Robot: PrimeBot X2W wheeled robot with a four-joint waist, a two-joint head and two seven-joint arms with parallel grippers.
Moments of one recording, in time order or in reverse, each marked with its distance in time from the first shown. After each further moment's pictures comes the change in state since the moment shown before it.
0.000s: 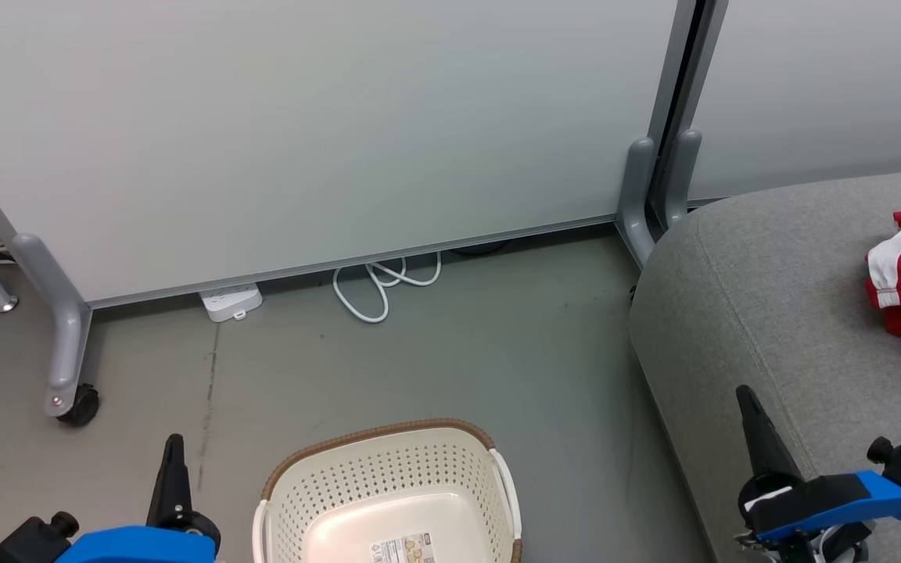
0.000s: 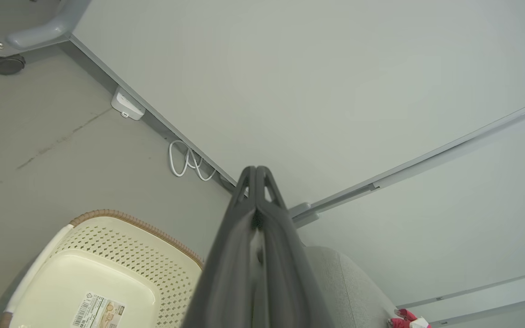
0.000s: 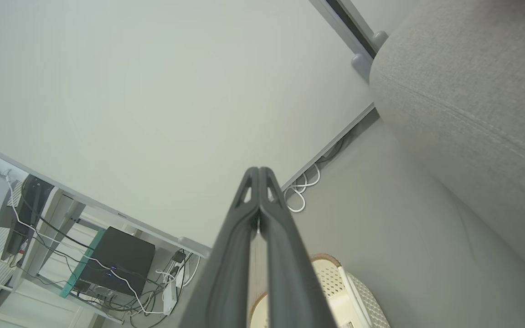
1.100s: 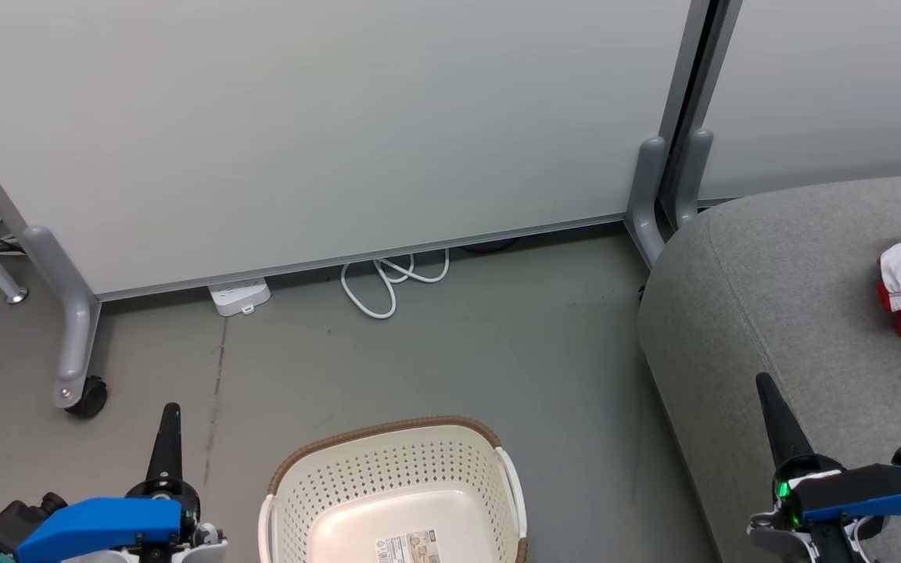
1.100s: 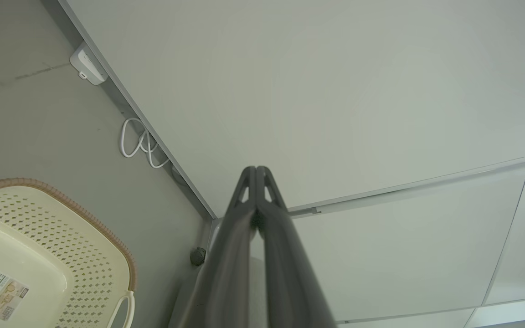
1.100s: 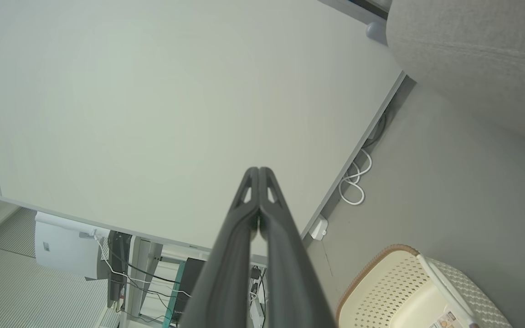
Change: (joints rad) left arm -0.061 -0.008 0.032 -0.010 -0.296 0.000 0.091; right arm -0.019 0.000 -0.043 -0.006 0.359 0.000 0.061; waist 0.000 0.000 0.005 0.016
